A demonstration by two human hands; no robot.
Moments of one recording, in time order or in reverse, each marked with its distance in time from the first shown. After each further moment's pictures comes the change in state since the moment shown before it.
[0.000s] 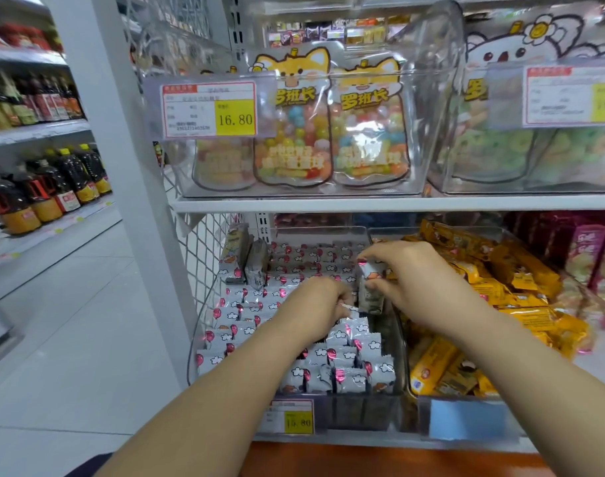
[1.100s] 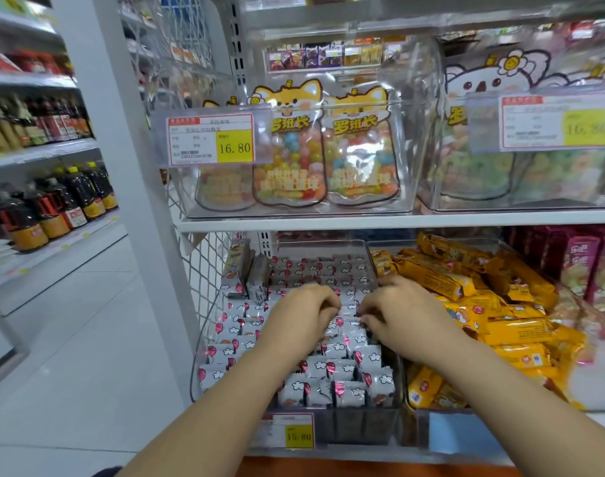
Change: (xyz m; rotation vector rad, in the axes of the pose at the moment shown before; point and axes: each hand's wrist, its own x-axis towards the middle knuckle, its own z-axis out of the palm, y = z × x) left_hand -0.022 -0.003 -0.008 -0.131 0.235 -0.032; right_hand -0.009 0.006 0.029 -0.130 -0.139 0.097
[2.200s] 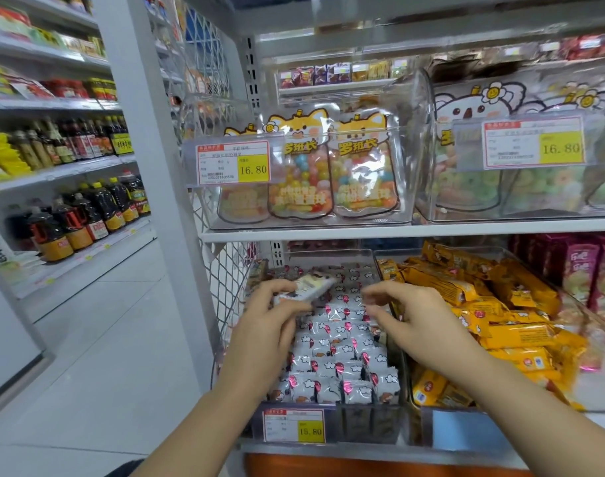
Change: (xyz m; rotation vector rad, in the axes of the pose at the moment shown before) left_hand -0.059 -0.021 -0.033 0.054 0.479 0.213; right_hand -0.022 -0.004 -0.017 0.491 0.221 -0.060
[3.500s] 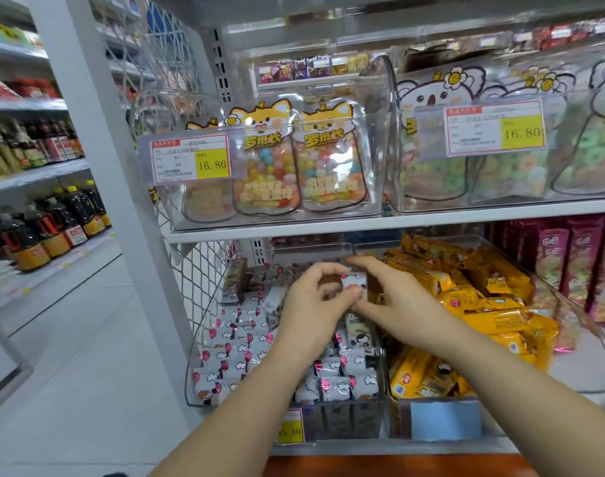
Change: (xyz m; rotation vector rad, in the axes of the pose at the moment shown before) left_hand 0.043 0.070 0.047 -0.914 -0.216 -0.508; right_hand 0.011 0.010 -0.011 0.102 -0.072 0.002
